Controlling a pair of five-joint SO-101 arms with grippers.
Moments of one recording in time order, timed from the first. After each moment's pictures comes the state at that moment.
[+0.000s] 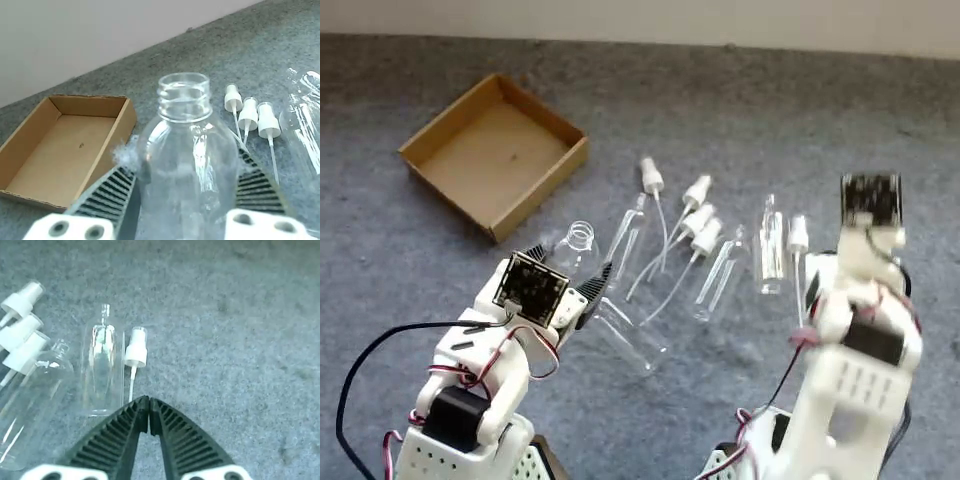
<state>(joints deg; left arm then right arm) 15.3 -98.4 78.7 48.0 -5.7 20.1 -58.3 50.9 57.2 22.9</state>
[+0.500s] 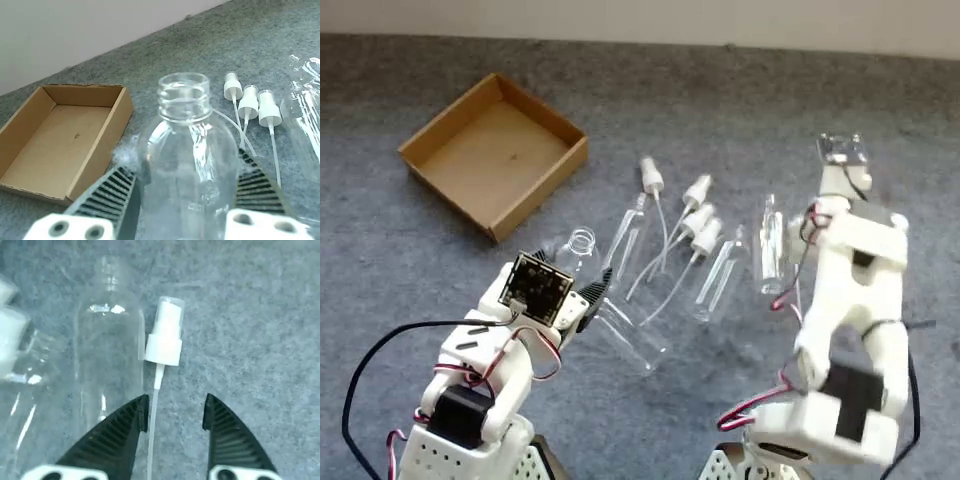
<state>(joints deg) 15.3 -99.1 81.8 48.0 -5.7 15.9 -5.1 24.7 57.2 20.1</state>
